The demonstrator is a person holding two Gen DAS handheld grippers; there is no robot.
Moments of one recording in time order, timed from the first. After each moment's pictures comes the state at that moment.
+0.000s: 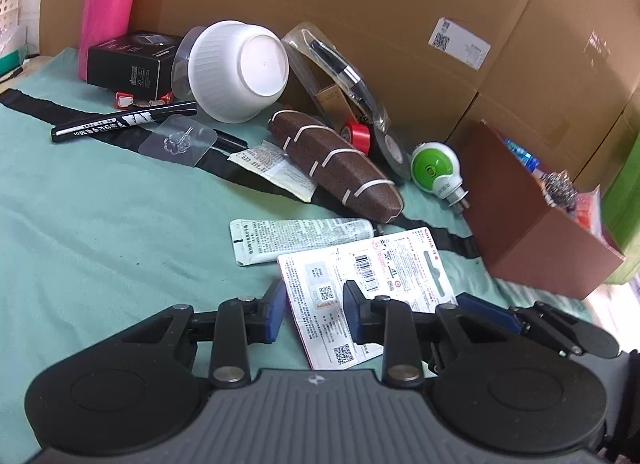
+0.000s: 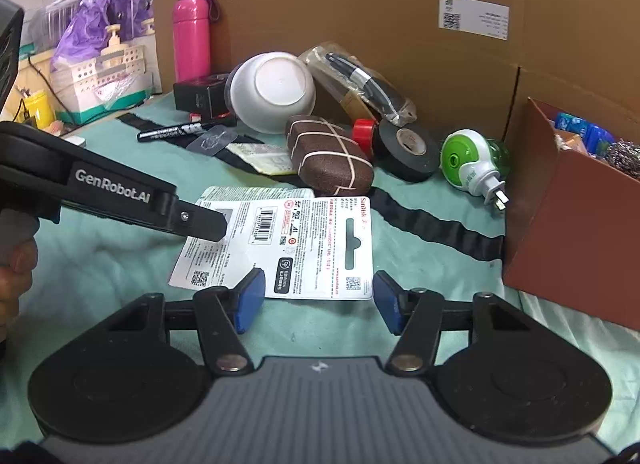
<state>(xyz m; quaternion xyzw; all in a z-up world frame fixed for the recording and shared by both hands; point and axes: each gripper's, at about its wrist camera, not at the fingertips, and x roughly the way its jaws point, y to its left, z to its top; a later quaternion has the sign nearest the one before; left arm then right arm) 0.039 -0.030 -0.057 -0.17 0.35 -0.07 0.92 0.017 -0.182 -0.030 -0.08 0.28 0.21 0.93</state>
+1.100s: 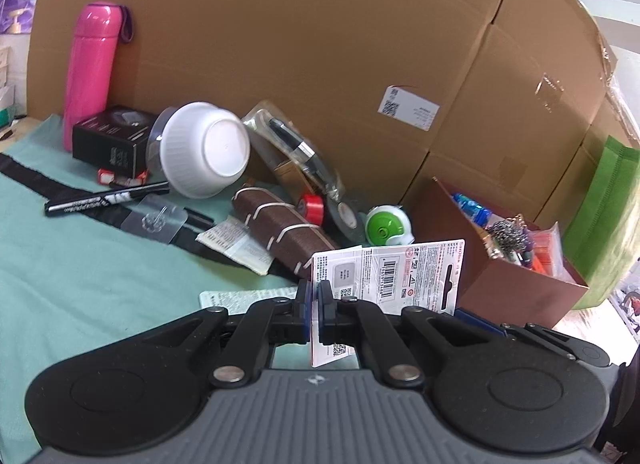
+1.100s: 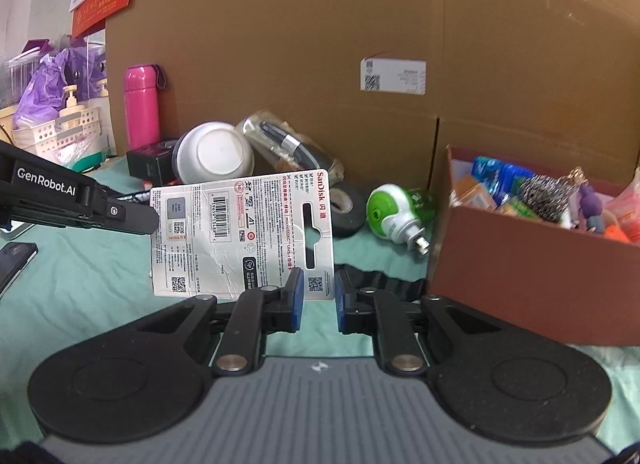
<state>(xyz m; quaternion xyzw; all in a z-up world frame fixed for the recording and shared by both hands) 0.025 -0.041 -0.014 -0.15 0.27 -0.10 0.95 0.001 -0.209 0.005 -0.05 0.21 0.13 0.97</state>
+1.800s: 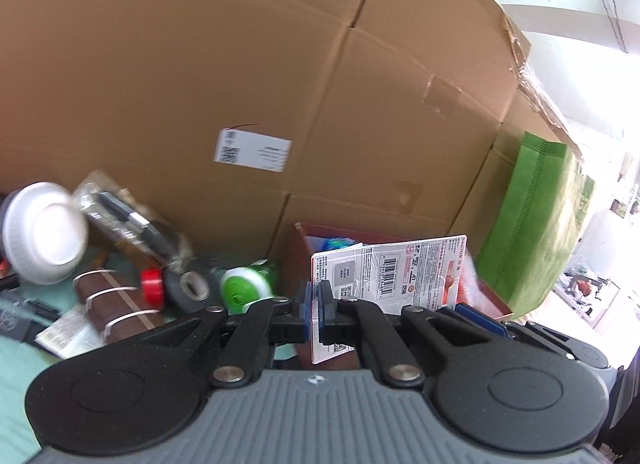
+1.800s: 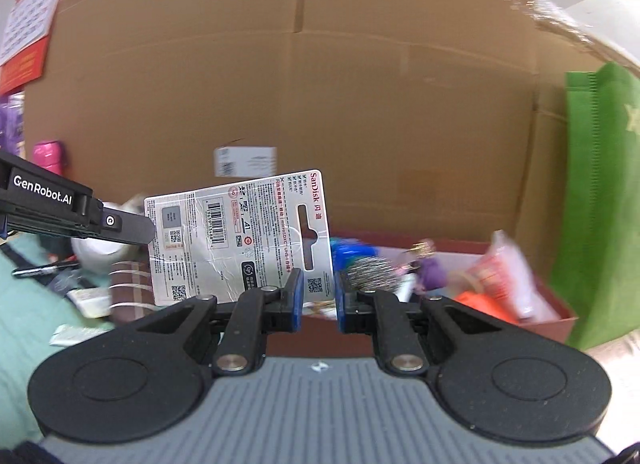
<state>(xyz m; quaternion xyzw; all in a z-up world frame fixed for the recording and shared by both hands) 0.070 -0.142 0.041 -0.12 0.22 -0.22 0.94 0.002 -0.304 0.062 -0.04 0.13 0.01 0.99</state>
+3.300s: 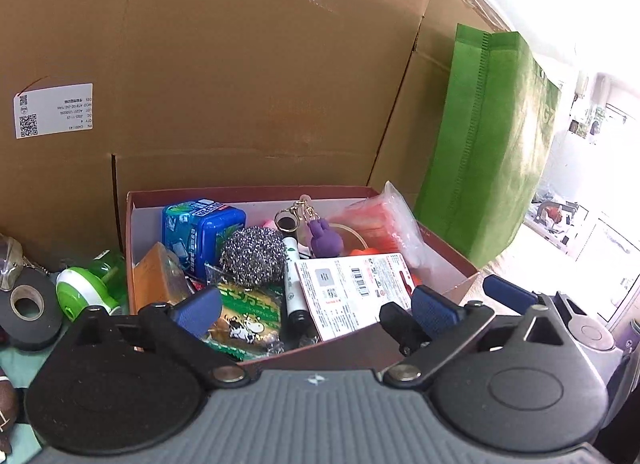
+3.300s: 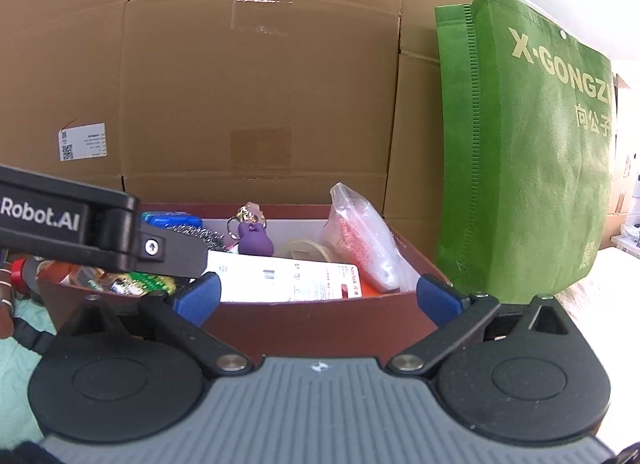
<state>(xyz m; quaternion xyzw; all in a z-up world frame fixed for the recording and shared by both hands) 0.119 -0.278 0.008 -0.04 0.25 -0.32 0.91 0.037 -0.406 0.027 -0.02 0.14 -0.13 0.98</state>
